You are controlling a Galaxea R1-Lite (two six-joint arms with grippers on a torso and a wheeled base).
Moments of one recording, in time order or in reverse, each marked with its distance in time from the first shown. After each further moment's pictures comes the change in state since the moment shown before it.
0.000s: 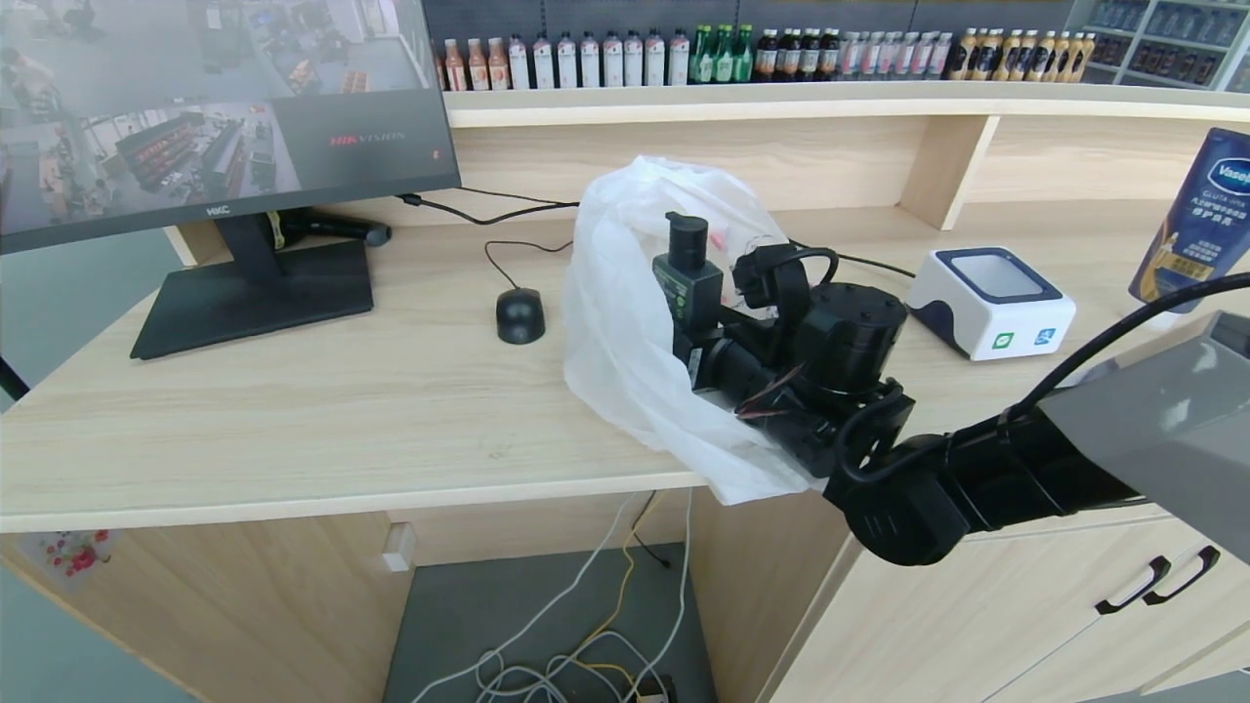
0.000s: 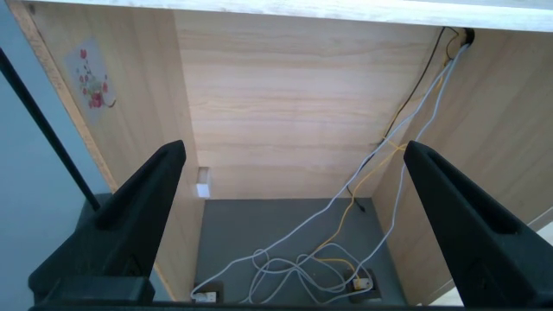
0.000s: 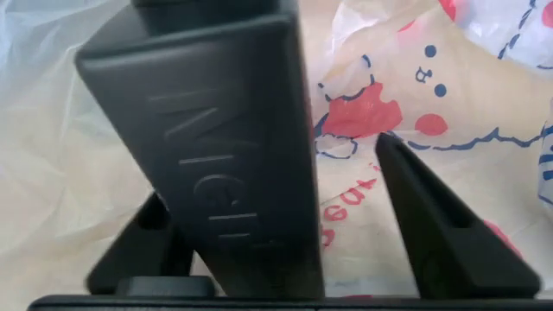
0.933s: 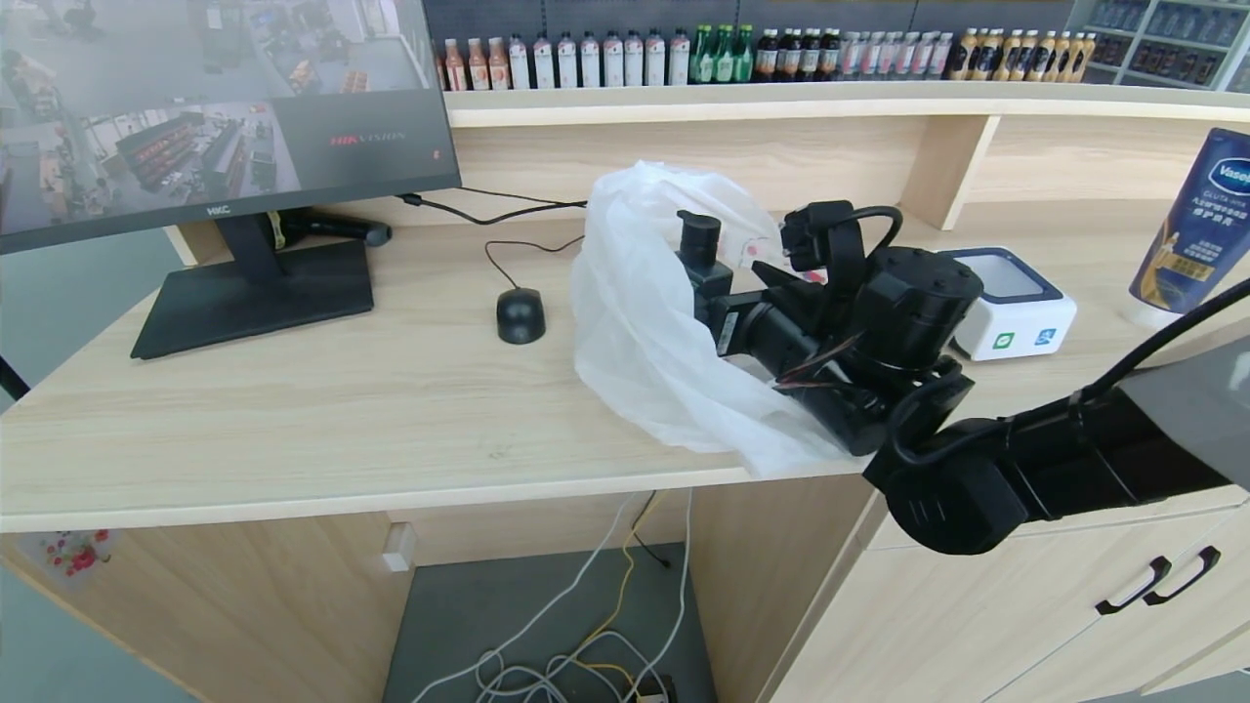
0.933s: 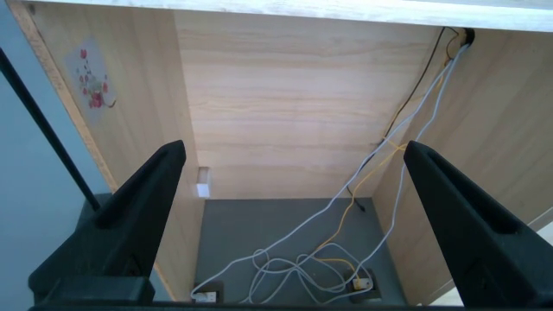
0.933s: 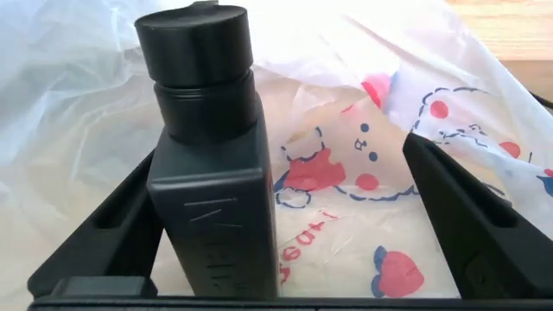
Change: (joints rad) left arm 0.000 0.000 0.000 0.000 0.000 0.000; right arm -0.028 -0.086 0.040 -0.056 0.000 -0.036
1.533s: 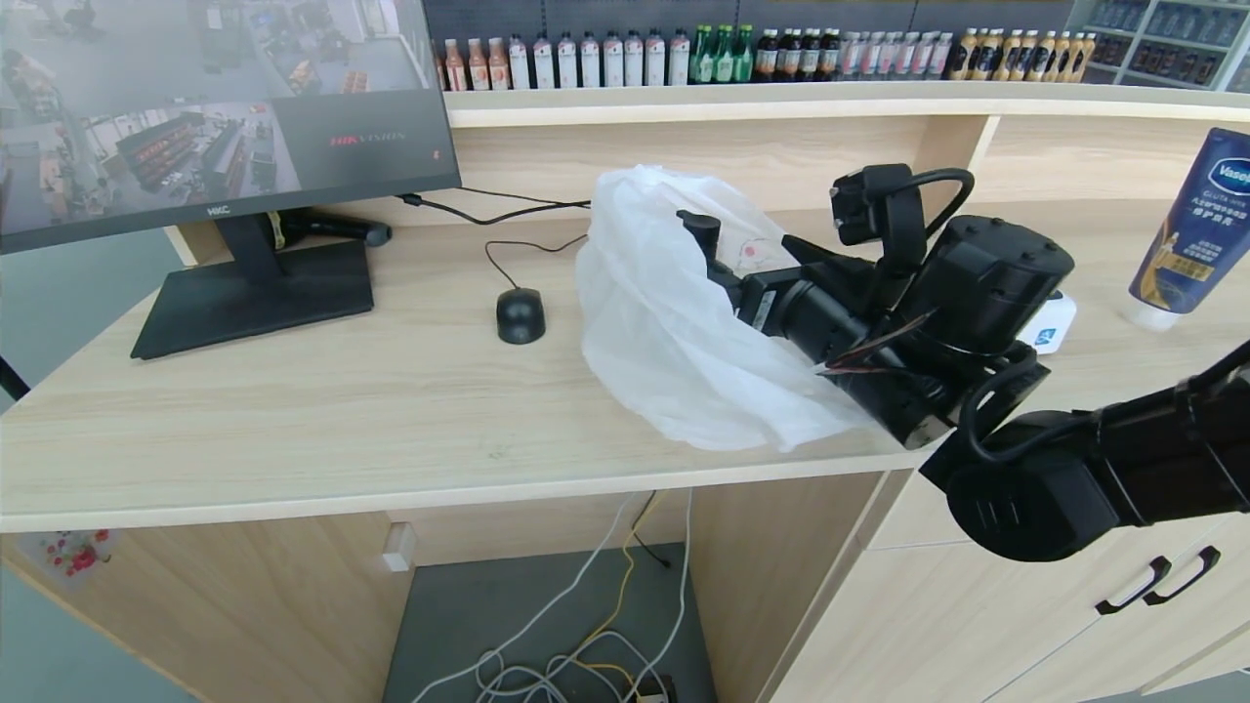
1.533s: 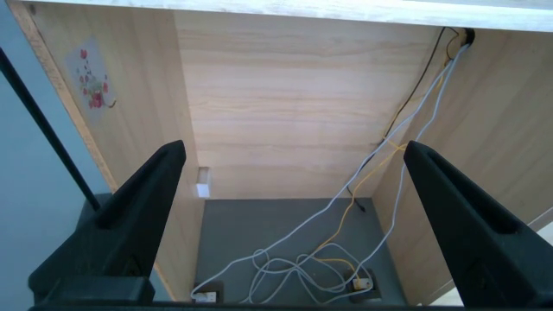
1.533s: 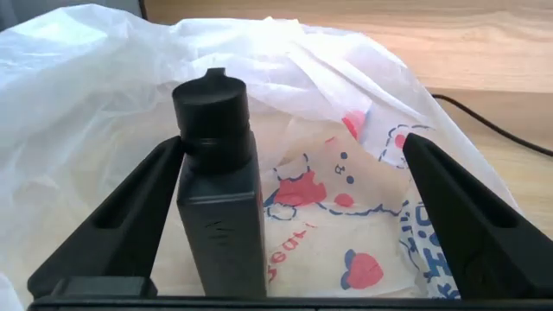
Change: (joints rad) left arm 0.000 0.000 0.000 0.000 0.000 0.000; right arm -0.010 -0.106 0.066 0.001 0.015 -0.025
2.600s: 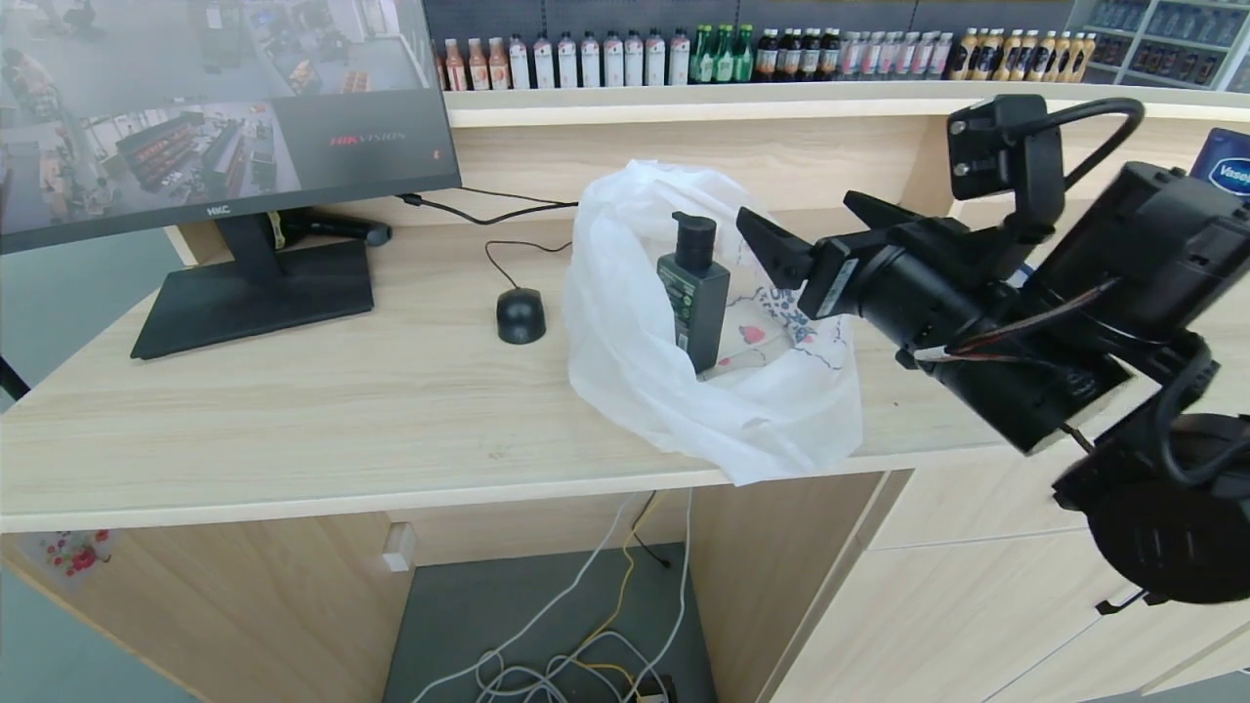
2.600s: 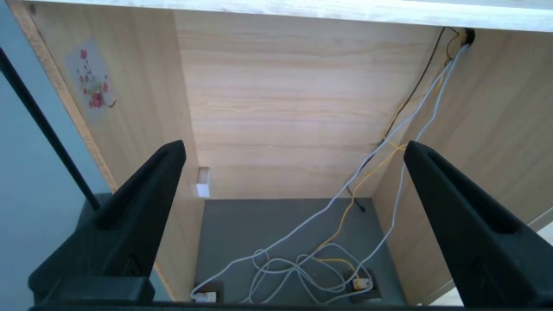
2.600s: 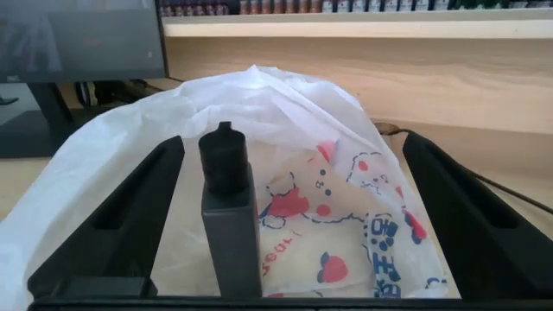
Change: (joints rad) left arm 0.000 0.000 0.000 0.000 0.000 0.000; right arm 0.011 -0.206 0.139 0.015 0.001 -0.038
